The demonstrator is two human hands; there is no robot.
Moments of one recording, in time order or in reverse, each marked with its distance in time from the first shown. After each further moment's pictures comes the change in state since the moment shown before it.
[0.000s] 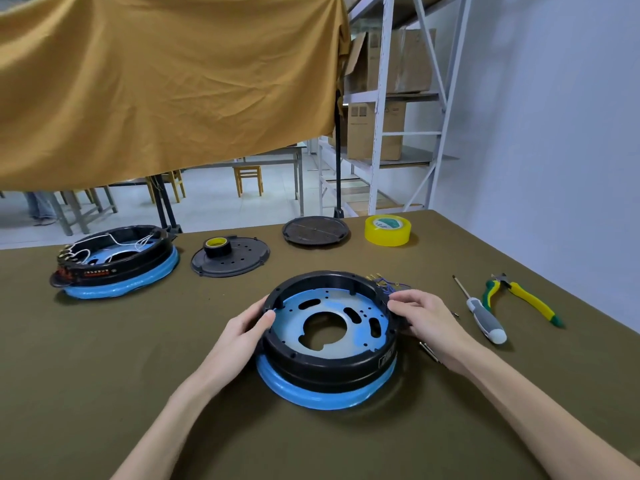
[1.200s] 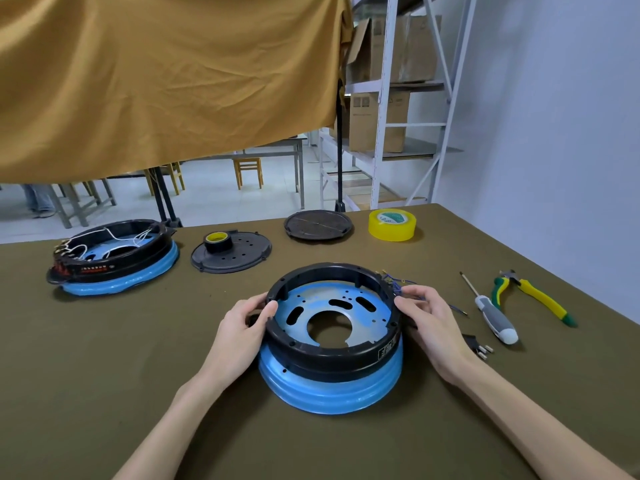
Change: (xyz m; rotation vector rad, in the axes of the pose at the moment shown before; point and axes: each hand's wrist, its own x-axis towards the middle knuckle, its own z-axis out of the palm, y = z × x) left_hand 0.019 -0.017 -0.001 0.177 0.227 0.046; right_hand 0.001 0.017 0.017 0.242 0.106 -0.059
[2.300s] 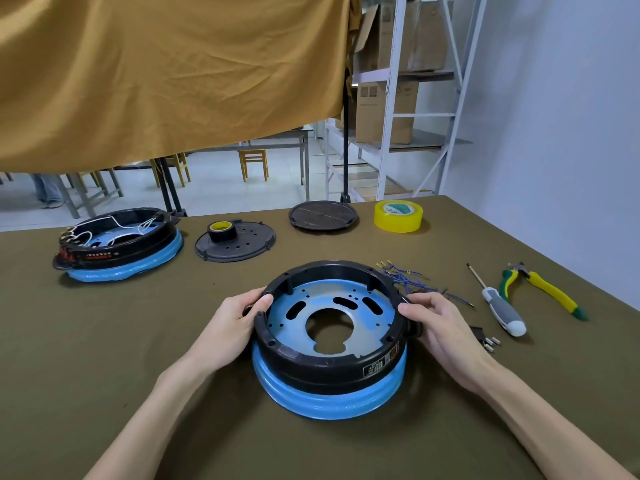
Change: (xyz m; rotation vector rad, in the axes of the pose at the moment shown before) left_hand -0.010 0.012 -0.022 -0.058 -0.211 0.087; right_hand -0.015 0.006 -0.012 0.113 -0.179 0.055
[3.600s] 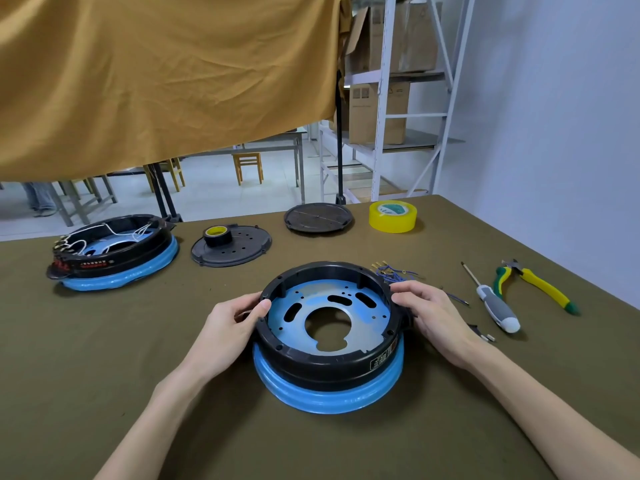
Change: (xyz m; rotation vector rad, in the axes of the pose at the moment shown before) left_hand 0.001 -0.008 -0.001 0.011 0.080 -0.006; right_hand 0.024 -0.006 -0.003 -0.268 -0.007 -0.077
